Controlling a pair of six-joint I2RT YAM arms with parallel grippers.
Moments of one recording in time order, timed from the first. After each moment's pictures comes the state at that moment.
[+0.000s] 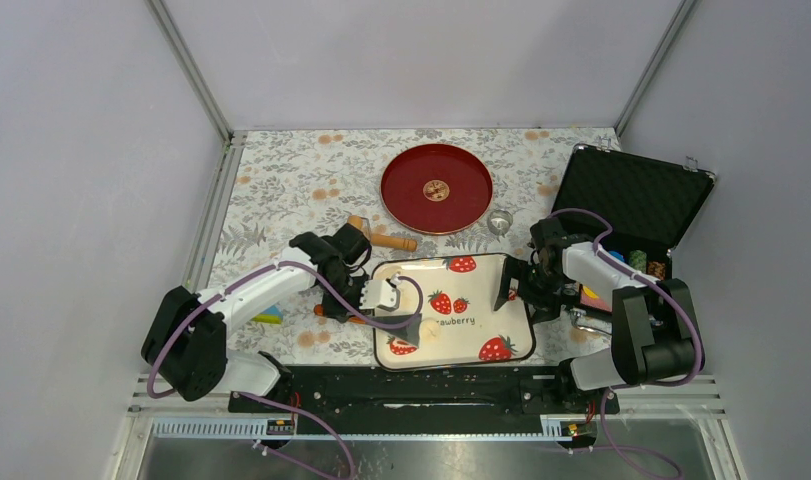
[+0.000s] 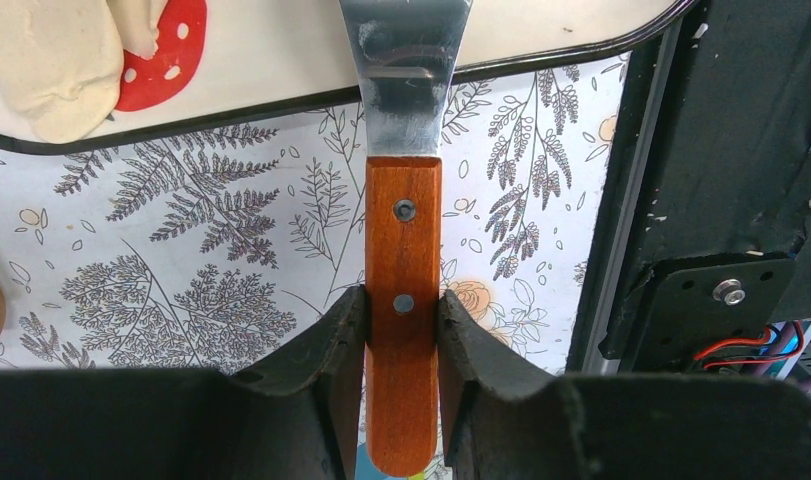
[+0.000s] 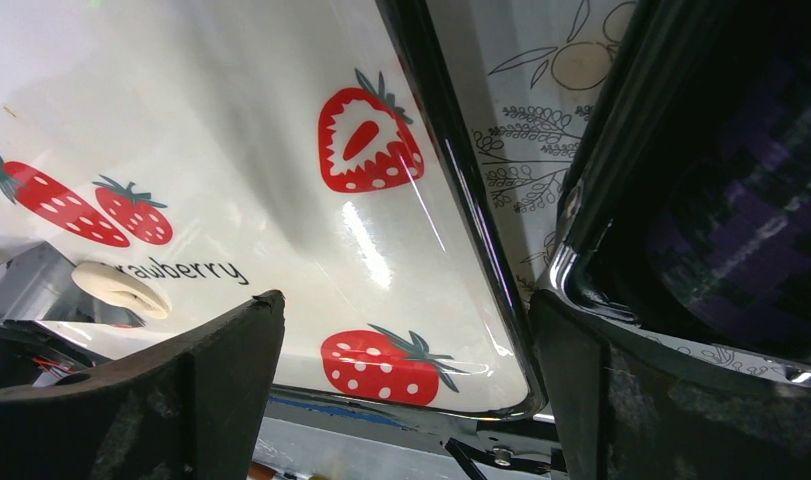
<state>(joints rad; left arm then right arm) -0.65 1.37 0.90 -0.99 0.29 0.97 0.18 1.43 0.72 -0.78 -0.25 0.46</state>
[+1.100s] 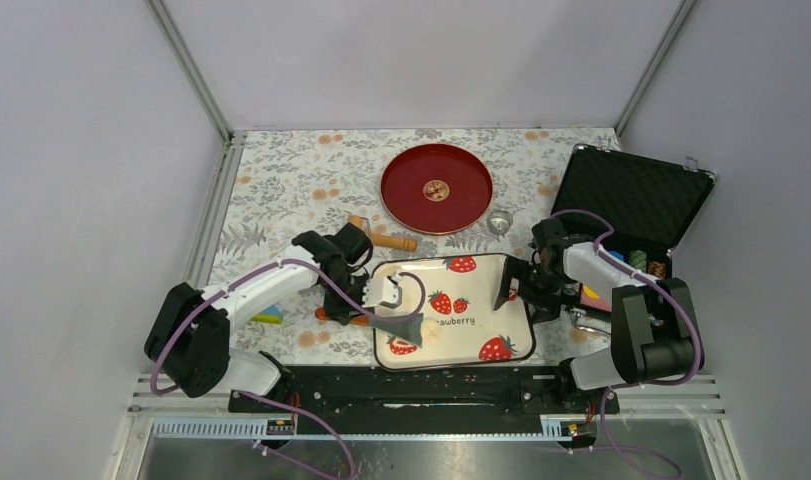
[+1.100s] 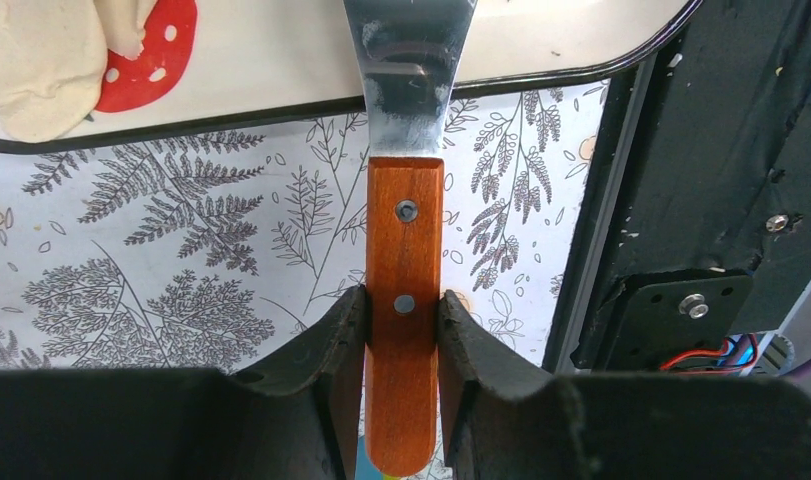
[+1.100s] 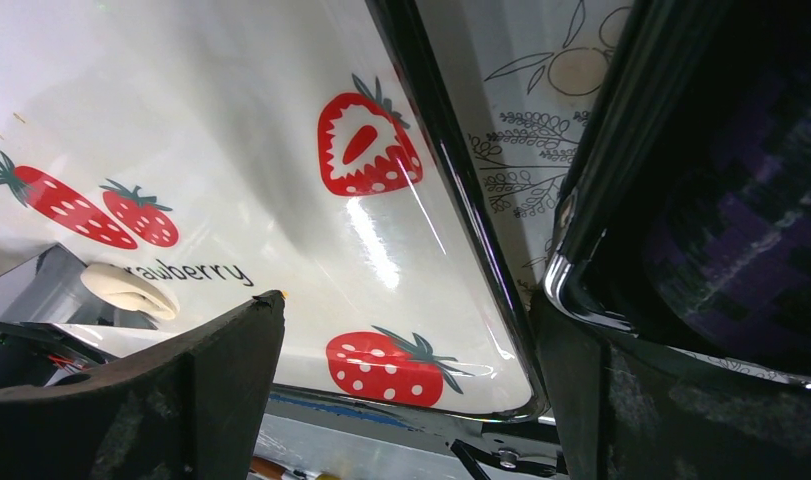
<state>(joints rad) -0.65 1.38 0.90 -1.00 0.31 0.91 0.17 1.44 0.72 -0.76 -0.27 0.47</state>
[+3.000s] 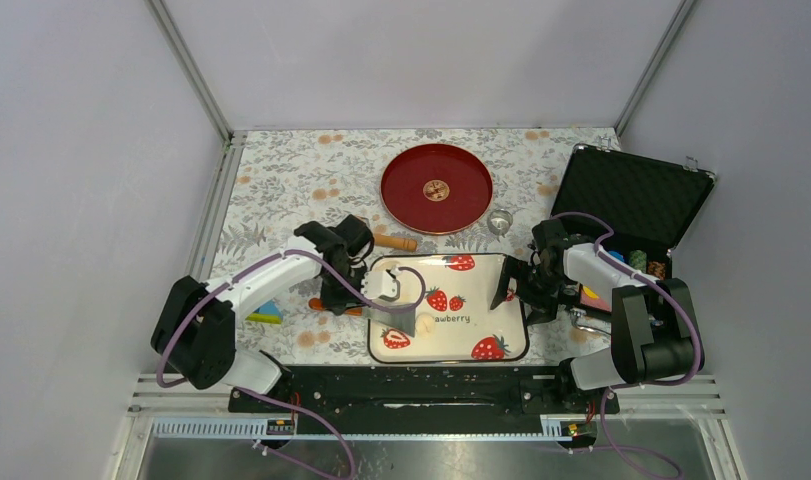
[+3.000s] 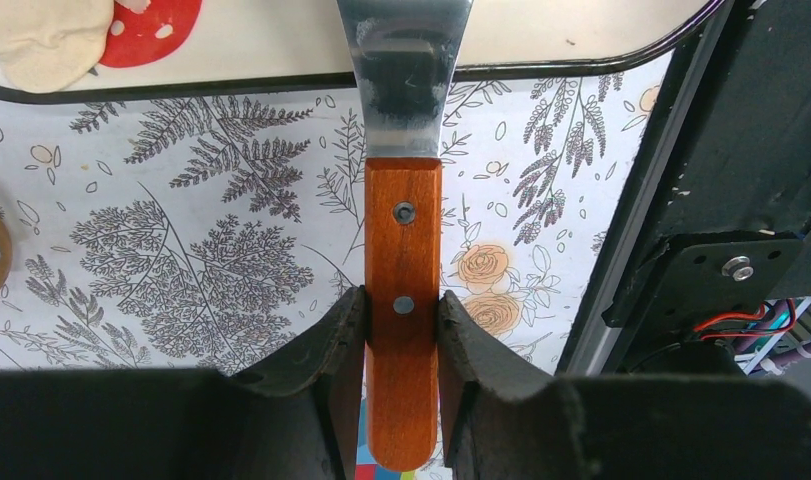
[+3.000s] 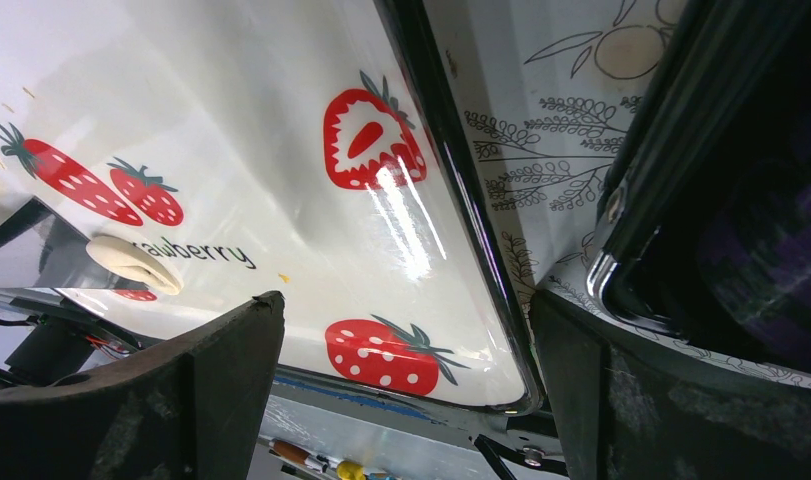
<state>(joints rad) -0.63 1.43 0.98 -1.06 0.21 0.93 0.17 1.44 0.71 -0.75 -0.33 0.50</state>
